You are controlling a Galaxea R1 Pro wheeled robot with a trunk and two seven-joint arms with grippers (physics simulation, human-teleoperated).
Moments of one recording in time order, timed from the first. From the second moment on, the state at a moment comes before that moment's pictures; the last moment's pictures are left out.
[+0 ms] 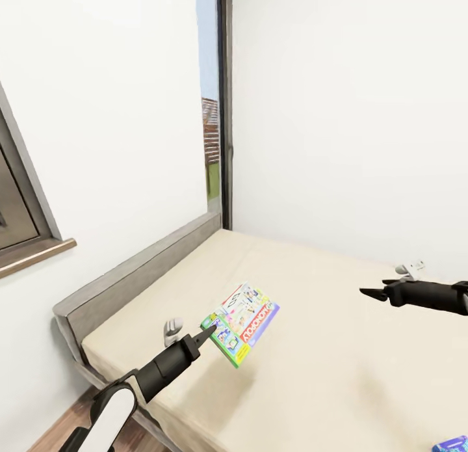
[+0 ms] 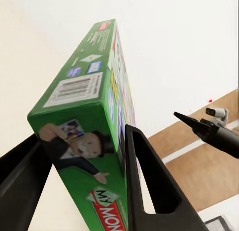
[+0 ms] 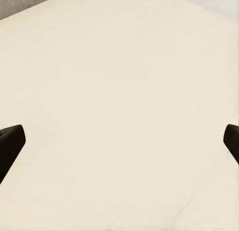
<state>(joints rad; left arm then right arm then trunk) -0.16 0.10 -0.26 -1.52 1.06 0.45 -0.33 -0.57 -0.58 -0.17 -1.33 -0.01 0.79 0.95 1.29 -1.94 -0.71</state>
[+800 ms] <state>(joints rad) -0.16 0.10 -0.27 -1.52 1.05 0.45 -0.33 -0.56 -0.57 -0.24 -1.34 0.00 0.82 0.94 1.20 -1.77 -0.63</state>
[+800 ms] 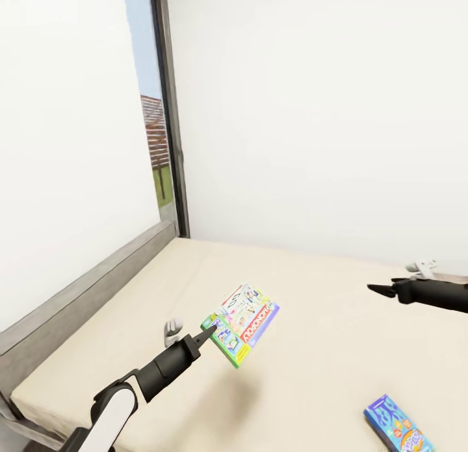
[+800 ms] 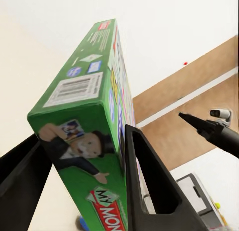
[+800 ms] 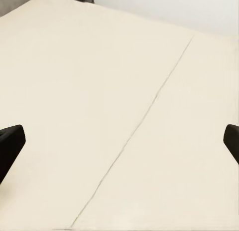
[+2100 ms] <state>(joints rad) -0.16 0.10 -0.27 -1.52 1.05 0.45 -0.30 -0.39 -0.29 -0.29 -1.61 0.05 0.81 0.27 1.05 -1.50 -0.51</state>
